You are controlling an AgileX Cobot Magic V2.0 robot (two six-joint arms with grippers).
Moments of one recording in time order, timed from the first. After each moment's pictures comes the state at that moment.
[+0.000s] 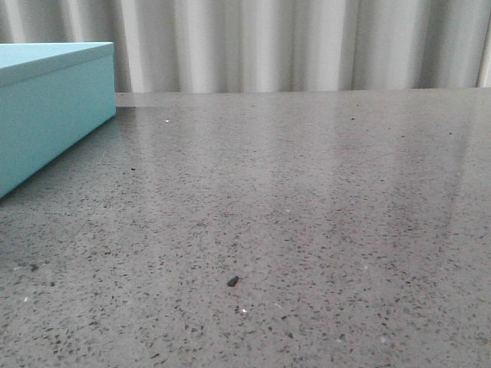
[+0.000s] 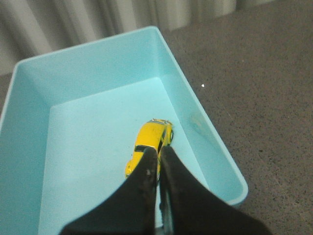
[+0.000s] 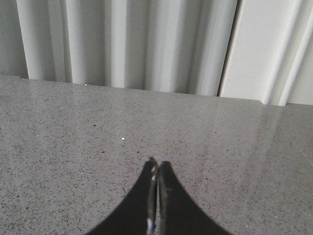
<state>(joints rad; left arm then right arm) -0.09 0.66 -0.75 -0.25 0.56 0.35 -0.04 0.24 -0.40 -0.12 0.32 0.01</state>
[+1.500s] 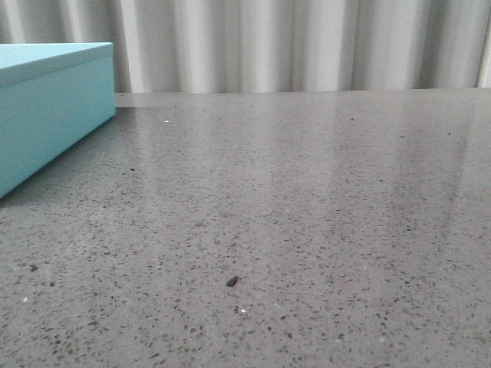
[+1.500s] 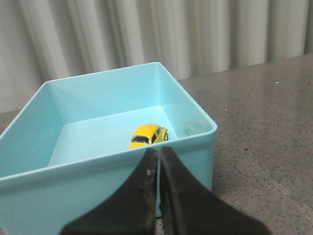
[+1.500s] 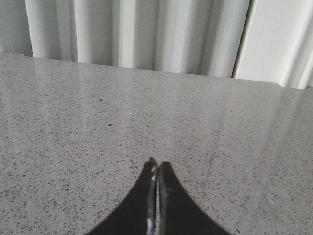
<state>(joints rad) -0.09 -0.01 -0.30 -0.29 0.46 0.34 -0.04 0.24 -0.17 -0.12 0.09 0.00</state>
